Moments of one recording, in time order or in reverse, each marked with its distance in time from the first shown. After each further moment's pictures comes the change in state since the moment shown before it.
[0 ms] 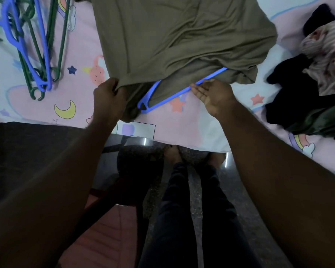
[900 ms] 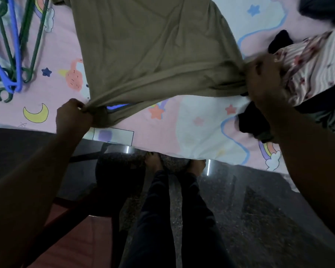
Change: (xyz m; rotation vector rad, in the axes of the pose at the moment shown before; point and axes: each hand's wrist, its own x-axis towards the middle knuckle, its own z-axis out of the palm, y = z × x) left_hand -0.006 -0.039 -0.006 0.311 -0.052 -0.322; right_hand 0.002 -0.114 -0.118 -1.181 0.205 -0.994
